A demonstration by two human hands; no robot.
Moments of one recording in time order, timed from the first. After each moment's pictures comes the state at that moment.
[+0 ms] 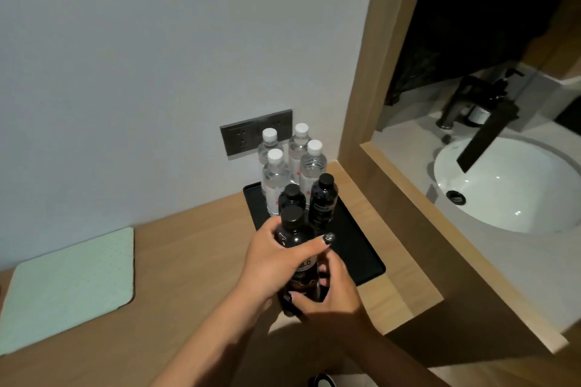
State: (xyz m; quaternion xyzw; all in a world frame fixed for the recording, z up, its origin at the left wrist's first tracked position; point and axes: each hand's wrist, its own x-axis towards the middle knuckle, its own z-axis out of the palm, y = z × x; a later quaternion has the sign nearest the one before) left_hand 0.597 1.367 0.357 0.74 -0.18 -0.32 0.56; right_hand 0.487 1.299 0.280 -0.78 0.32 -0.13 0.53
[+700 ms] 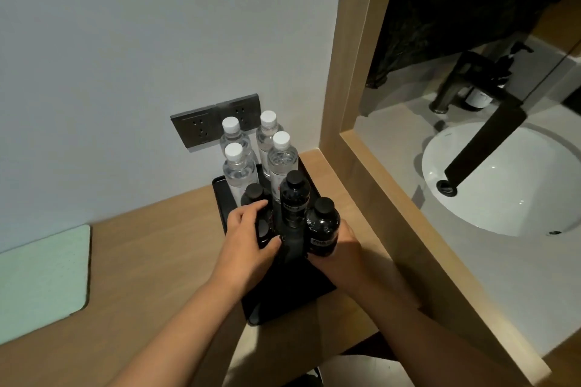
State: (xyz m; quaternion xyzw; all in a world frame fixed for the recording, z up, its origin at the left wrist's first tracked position) left_hand 0.619 1.305 0.306 0.87 -0.29 -0.20 0.35; right_hand 0.499 1.164 0.204 -0.81 0.36 -0.17 0.43
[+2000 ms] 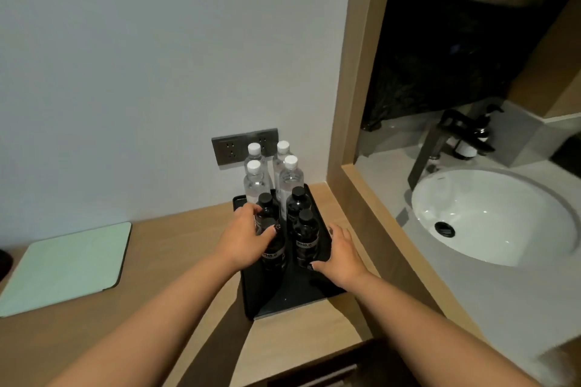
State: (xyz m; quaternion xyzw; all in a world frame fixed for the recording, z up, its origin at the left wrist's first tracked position) left_hand 0.590 1.326 0.342 0.90 -0.28 -0.13 0.31; right_hand 0.469 1.169 0.275 -0.87 0.31 -0.04 0.38
